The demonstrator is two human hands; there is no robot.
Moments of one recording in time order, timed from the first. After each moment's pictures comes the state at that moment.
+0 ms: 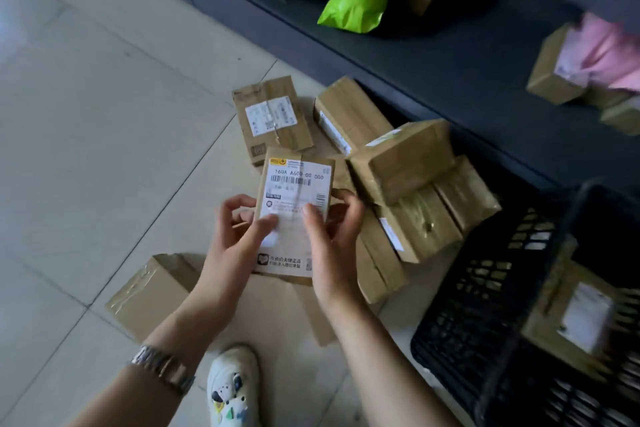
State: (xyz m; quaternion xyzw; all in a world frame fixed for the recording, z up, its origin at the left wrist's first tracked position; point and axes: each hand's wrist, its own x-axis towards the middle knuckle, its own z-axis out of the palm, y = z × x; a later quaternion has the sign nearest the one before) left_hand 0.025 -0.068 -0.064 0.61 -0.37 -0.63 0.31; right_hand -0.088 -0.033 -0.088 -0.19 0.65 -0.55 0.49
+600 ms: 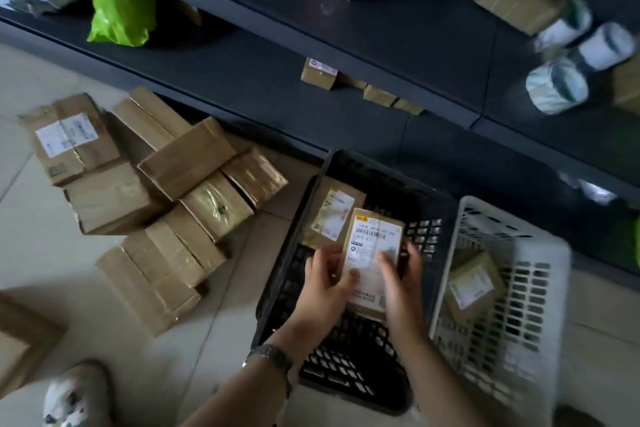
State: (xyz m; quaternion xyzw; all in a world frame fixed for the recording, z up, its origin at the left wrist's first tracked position) left_hand -0.349 0.163 -0.017 0.47 -0.45 -0.75 0.09; right_hand -0.457 0.234 -0.002 -0.02 0.80 -0.48 0.35
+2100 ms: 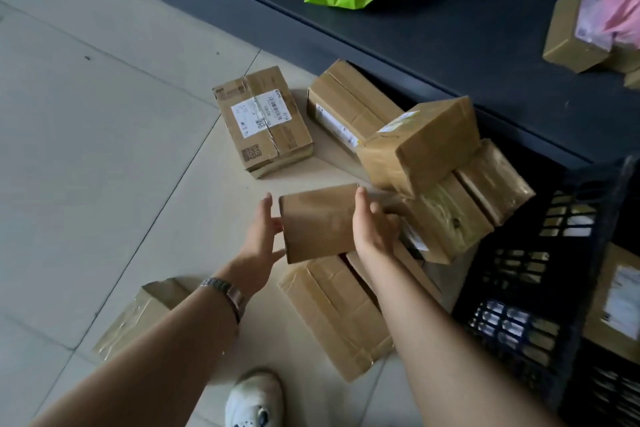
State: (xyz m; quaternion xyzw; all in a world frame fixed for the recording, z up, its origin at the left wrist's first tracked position) left_hand 0.010 -0.123 -0.185 0.65 -0.24 -0.71 0.14; right_hand -0.137 -0.084 -0.185 -0.05 0.85 -0.23 0.47
